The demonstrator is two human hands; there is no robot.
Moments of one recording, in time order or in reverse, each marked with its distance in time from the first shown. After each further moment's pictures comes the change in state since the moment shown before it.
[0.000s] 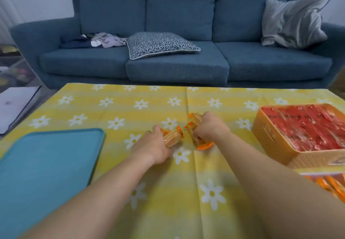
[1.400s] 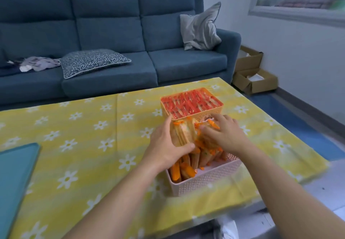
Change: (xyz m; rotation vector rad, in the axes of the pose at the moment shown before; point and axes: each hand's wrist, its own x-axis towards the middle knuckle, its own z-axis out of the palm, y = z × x) left_hand -0.207 0.213 0.054 -0.464 0.000 0.548; right_hand -0.235 0.273 -0.155 0.105 0.331 -0.023
